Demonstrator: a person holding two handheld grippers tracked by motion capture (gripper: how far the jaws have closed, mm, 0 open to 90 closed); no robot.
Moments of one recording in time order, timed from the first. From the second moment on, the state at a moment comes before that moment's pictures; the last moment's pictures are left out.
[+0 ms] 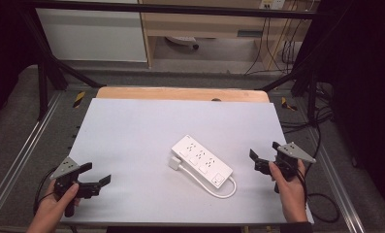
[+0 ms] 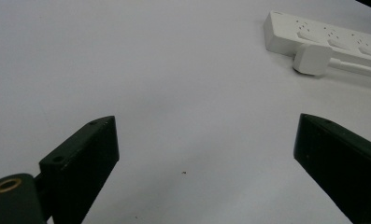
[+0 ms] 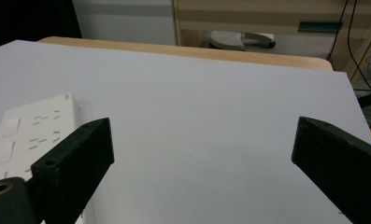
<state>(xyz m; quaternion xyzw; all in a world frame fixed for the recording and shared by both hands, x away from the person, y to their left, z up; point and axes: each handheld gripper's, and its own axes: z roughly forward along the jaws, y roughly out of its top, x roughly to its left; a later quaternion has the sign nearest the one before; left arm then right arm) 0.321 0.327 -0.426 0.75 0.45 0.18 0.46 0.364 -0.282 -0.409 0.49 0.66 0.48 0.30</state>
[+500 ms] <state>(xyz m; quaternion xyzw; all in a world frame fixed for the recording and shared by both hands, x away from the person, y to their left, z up) 0.321 0.326 -0.425 0.75 0.44 0.18 0.46 0.373 -0.287 -0.441 0.51 0.70 0.42 0.27</state>
